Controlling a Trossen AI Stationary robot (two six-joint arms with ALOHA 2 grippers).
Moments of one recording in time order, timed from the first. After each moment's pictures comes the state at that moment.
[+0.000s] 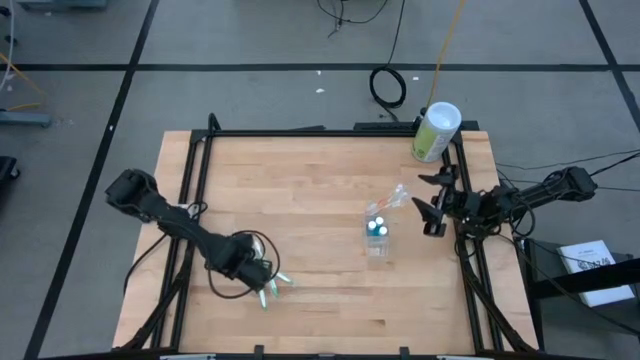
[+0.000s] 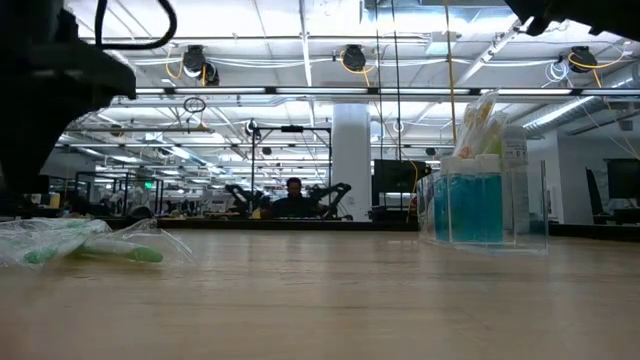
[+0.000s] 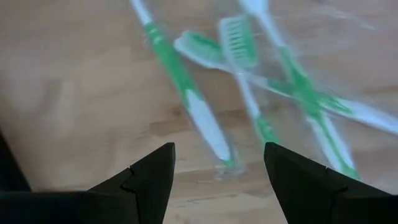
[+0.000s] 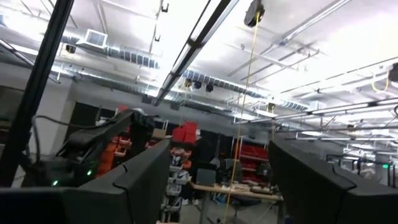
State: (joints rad) left arm -0.54 1.59 1.02 -1.04 0.04 -1.93; right arm 0.28 0.56 0.14 1.05 0.41 -0.47
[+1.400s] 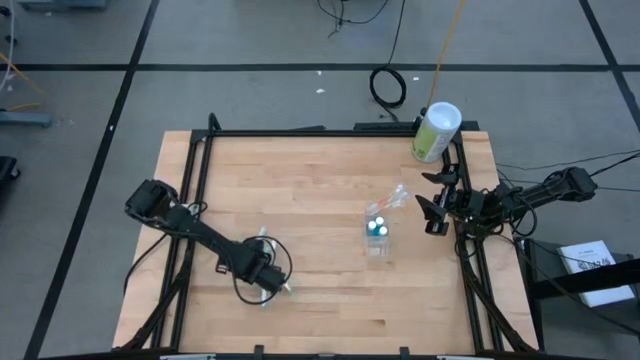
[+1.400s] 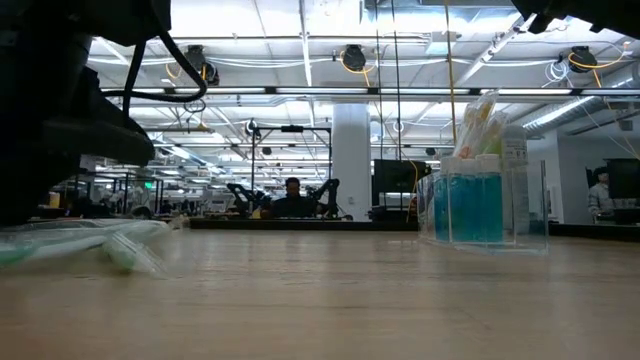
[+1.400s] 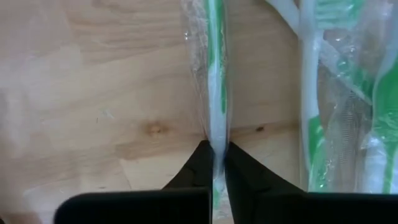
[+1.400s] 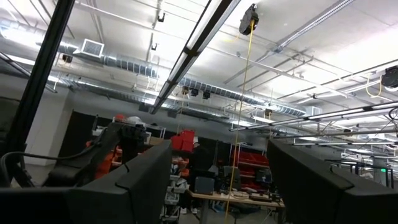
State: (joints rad) left arm -0.50 1.80 1.02 -0.92 0.10 -1.85; right arm 0.28 0.56 0.14 1.09 0.41 -0.47
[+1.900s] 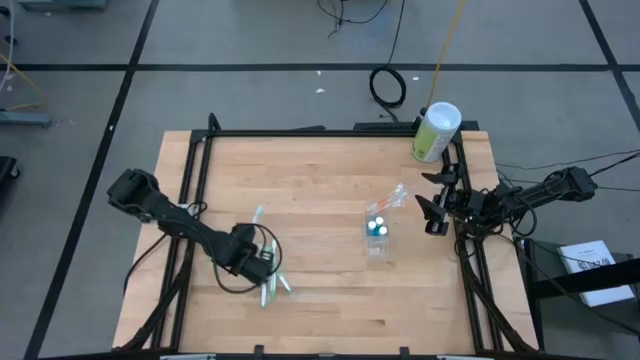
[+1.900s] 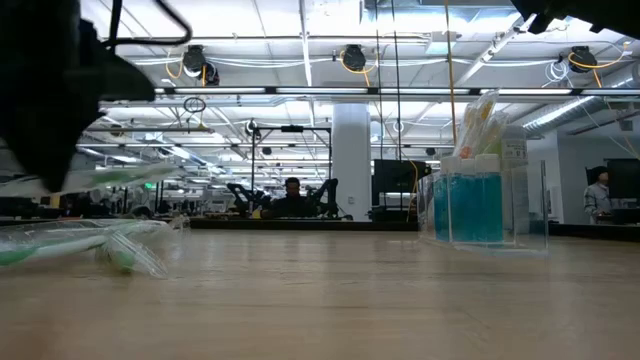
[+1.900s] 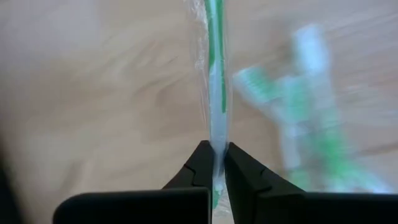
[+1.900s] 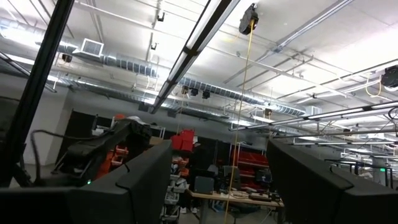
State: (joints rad) left arm -0.50 1.59 1.01 -1.10 -0.17 -1.81; right arm 0.28 0.56 0.14 1.09 0.41 -0.47
